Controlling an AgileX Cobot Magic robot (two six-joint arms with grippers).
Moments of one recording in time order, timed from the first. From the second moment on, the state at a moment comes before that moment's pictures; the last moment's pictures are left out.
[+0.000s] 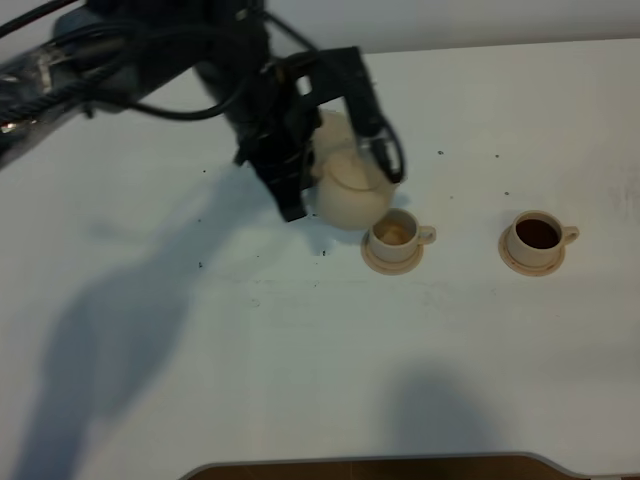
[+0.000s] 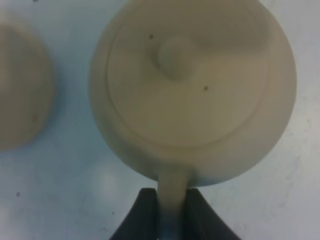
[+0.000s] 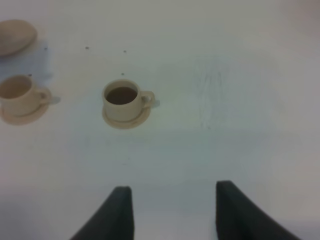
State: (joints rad) left arm -0.55 1.96 -1.62 -0.07 0.94 0.82; right arm -0.09 -0.01 -0.49 0.18 1.07 -0.17
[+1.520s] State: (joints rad) left arm -0.52 1.95 -1.33 0.03 0.33 1.48; right arm -0.09 -0.01 -0.49 0.18 1.07 -0.17
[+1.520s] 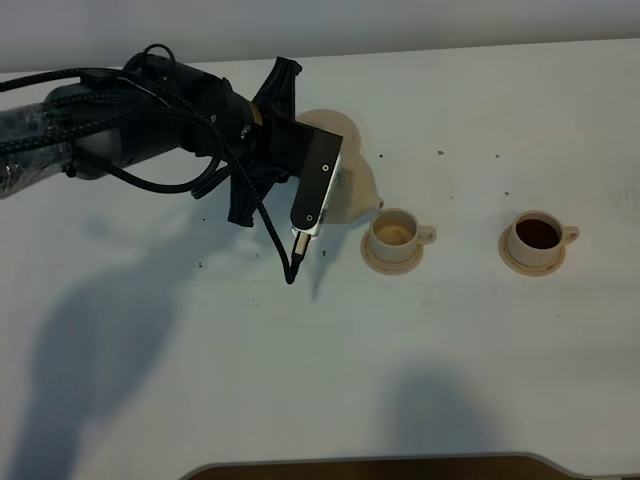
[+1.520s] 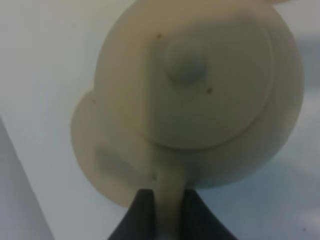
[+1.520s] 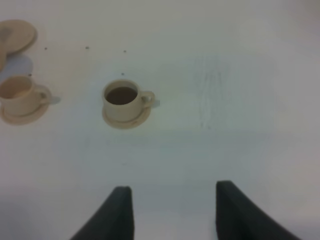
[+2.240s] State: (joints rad) left arm -0.58 1.95 -1.33 0.22 0.28 1.48; right arm -0.09 -0.01 -0.49 0.18 1.07 -0.17
